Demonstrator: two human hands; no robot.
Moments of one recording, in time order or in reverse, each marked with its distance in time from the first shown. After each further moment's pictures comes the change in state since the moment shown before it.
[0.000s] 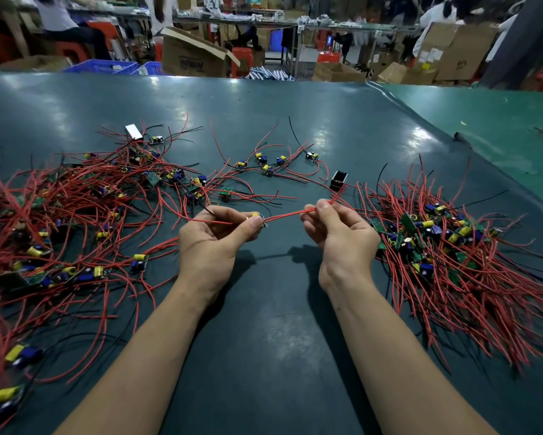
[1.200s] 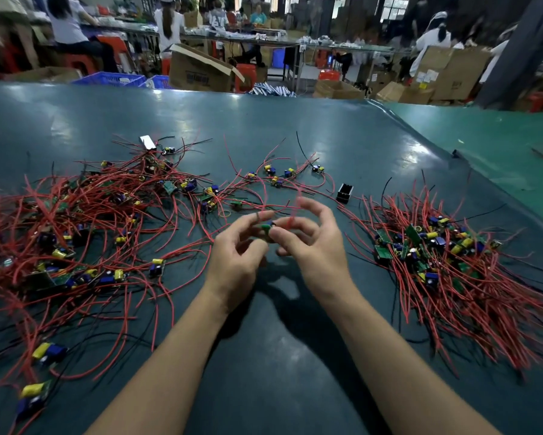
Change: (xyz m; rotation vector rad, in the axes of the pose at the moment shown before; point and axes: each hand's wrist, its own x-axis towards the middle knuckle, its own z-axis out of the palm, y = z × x) left_hand -0.003 -0.008 -0.006 0.188 -0.215 0.137; right_hand -0.028 0.011 0.015 -0.388 -0.518 -0.135
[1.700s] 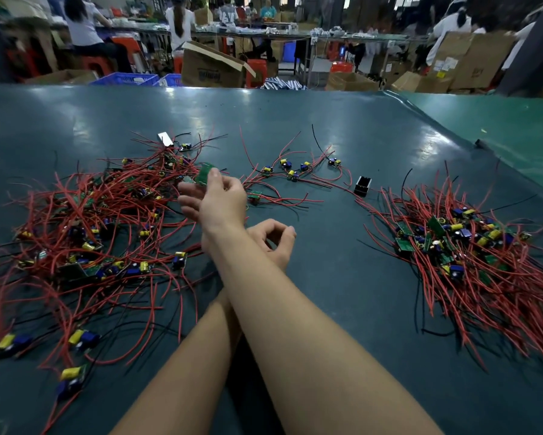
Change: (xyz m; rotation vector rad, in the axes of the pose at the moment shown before) left_hand 0.005 -0.012 0.011 0.429 0.185 -0.003; right_hand 0.041 0.009 0.155 0.247 0.005 0.363
